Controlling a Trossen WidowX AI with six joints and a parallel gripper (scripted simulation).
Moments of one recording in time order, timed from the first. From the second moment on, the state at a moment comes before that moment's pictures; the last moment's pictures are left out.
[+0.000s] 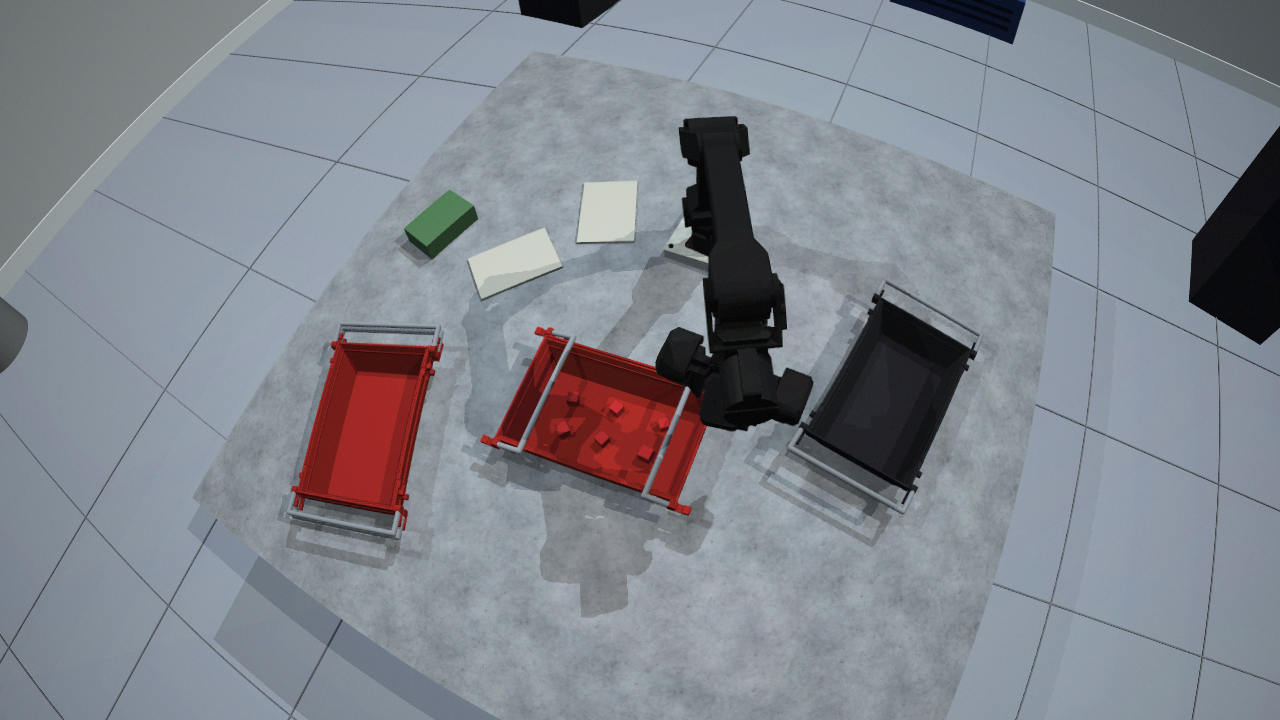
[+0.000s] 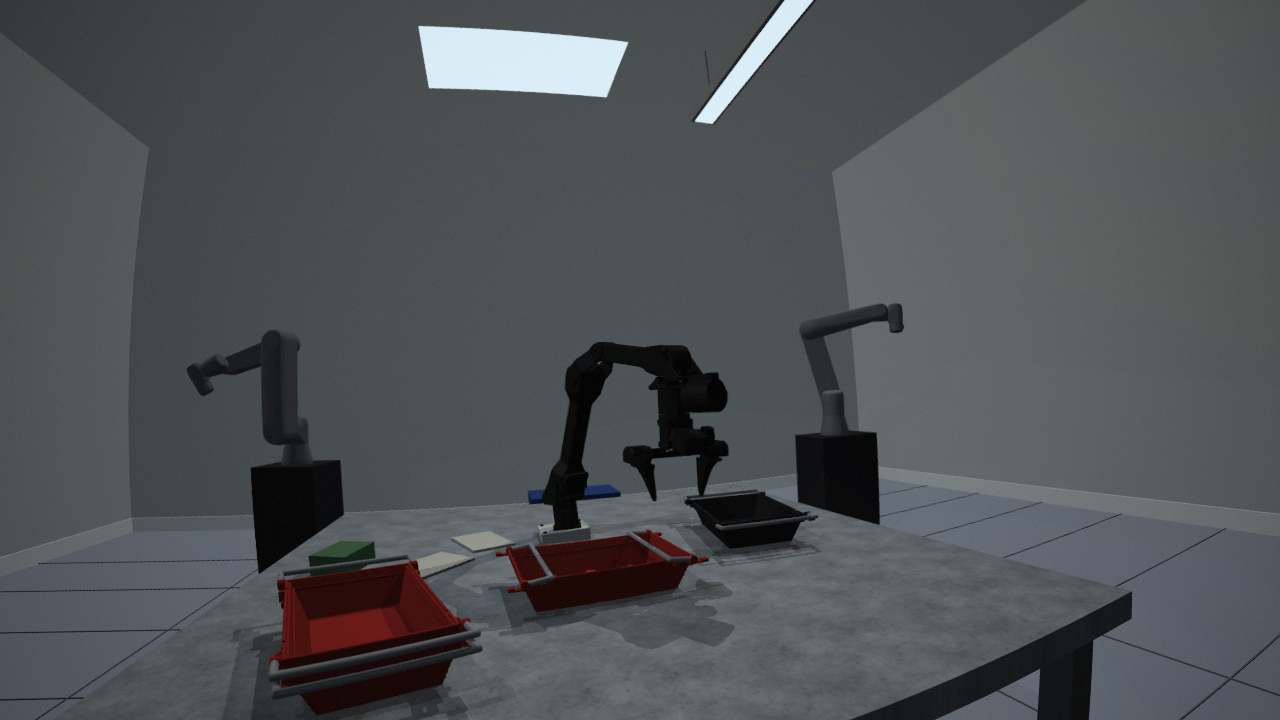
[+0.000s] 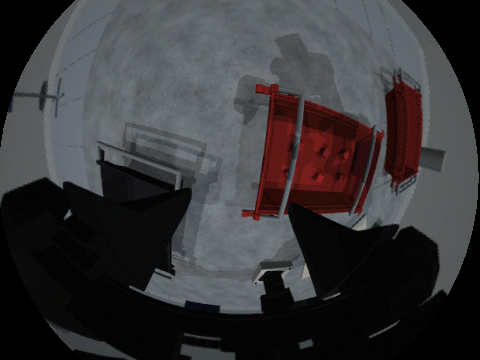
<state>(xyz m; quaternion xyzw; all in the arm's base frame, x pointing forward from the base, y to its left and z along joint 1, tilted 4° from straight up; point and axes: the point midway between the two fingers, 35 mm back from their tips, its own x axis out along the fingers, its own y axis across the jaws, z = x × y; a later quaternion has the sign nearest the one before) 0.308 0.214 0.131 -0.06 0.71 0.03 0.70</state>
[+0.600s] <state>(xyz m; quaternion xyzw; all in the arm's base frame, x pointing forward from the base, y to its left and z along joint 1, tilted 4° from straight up) 0.115 0.313 0.092 -0.01 0.72 -0.02 0.70</state>
